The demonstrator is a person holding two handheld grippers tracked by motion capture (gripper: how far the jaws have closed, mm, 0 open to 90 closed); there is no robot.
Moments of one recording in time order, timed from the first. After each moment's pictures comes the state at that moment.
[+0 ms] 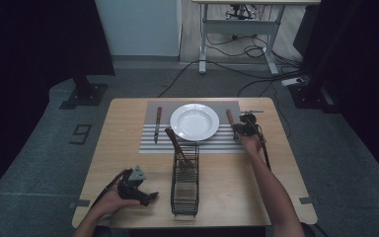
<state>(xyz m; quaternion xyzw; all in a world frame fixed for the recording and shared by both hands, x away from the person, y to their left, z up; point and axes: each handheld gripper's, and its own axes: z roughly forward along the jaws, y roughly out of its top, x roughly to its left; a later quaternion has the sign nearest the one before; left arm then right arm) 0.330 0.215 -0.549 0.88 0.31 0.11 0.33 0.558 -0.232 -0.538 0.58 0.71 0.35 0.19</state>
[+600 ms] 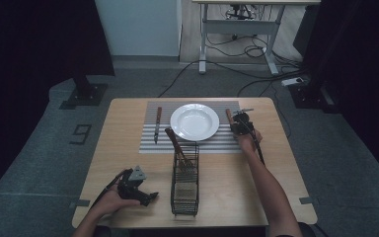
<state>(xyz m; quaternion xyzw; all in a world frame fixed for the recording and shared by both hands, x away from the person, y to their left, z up) 0.330 0.215 -0.549 0.88 0.31 0.11 0.33 0.569 -0.210 -0.540 0.54 0.75 0.30 0.23</state>
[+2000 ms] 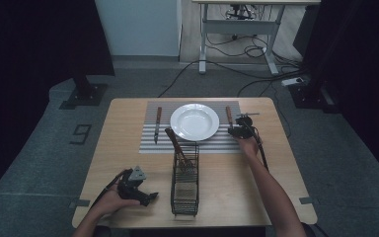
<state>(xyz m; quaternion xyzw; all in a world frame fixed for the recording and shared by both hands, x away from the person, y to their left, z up) 0.330 0.215 -0.549 0.88 0.31 0.11 0.33 0.549 -0.218 -0.542 0.57 0.72 0.35 0.17</state>
